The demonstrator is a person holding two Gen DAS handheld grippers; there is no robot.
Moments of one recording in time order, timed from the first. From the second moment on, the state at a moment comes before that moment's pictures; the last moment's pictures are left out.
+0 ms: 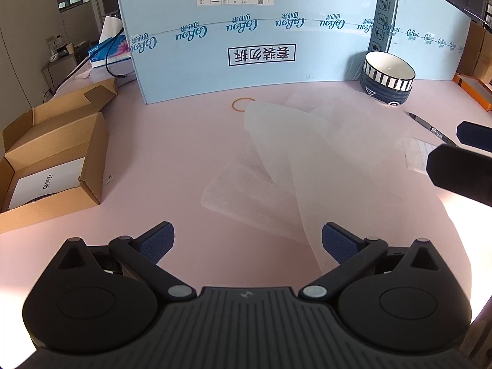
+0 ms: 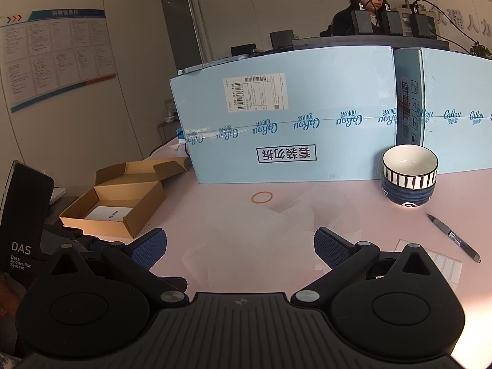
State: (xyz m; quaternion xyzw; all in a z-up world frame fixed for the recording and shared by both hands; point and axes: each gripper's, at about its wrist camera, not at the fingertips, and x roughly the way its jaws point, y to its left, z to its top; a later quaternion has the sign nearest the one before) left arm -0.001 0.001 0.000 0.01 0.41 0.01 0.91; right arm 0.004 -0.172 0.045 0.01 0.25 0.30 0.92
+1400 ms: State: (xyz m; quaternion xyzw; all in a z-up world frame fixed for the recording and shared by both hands) left arm -0.015 0.022 -0.006 -0.10 0.39 0.00 0.91; right arm -0.001 -0.157 0.054 0.06 0.36 0.29 0.88
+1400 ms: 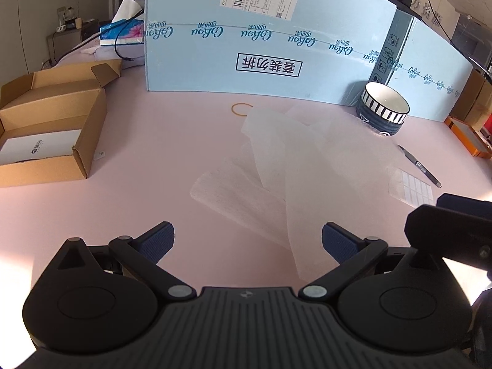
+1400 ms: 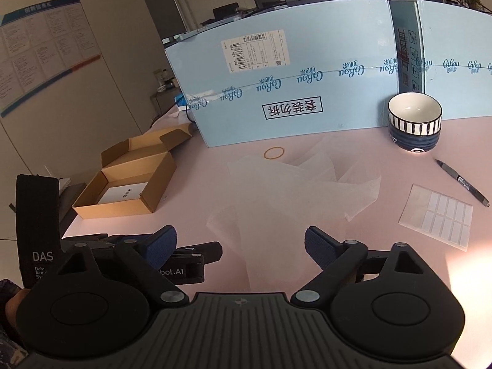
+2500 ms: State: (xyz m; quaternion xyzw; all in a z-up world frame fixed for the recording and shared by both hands) left arm 0.057 0.060 -0.045 -0.17 0.44 0.01 0.88; right arm 0.055 -0.216 -0.027 0.12 0.47 0.20 0.85
